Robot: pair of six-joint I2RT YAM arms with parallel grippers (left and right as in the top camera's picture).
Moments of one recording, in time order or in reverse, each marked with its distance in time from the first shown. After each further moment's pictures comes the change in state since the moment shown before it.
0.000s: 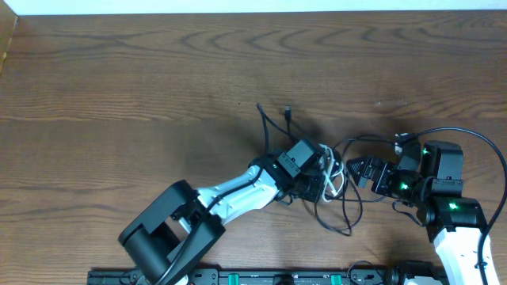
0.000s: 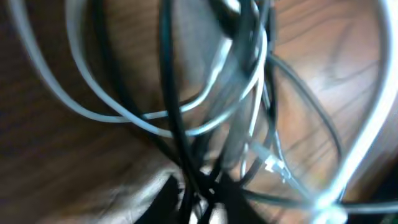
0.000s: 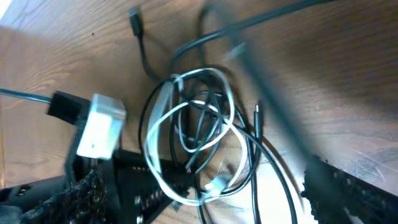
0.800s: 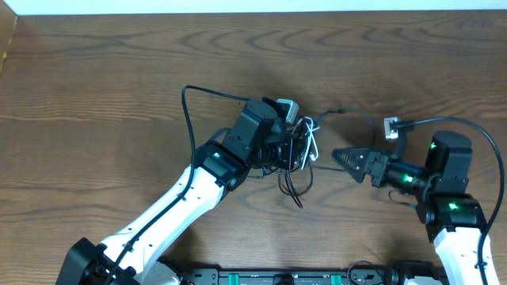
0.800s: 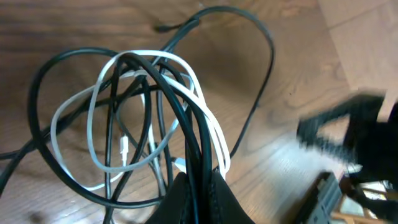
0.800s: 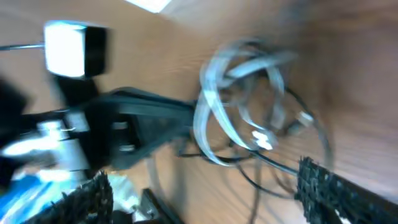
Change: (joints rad) left arm 0.229 -0.384 0.000 -0.046 0.077 0.049; right arm 0.000 0.000 -0.001 0.332 -0.505 0.138
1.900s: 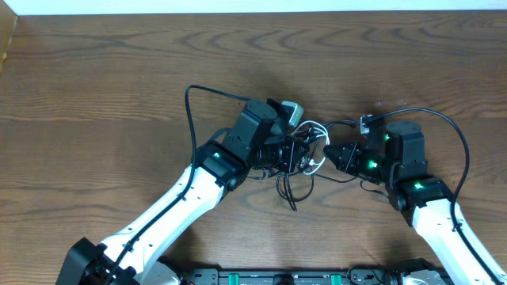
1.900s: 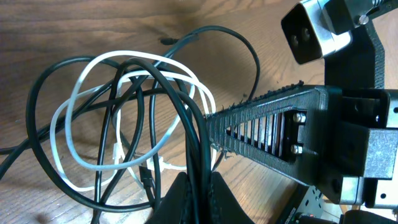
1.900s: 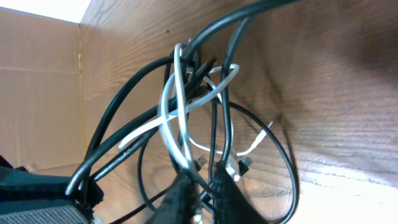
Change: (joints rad) left arm 0.000 0.000 0.000 0.002 0.062 0.038; right arm 0.240 0.218 0.000 0.092 0.419 0.204
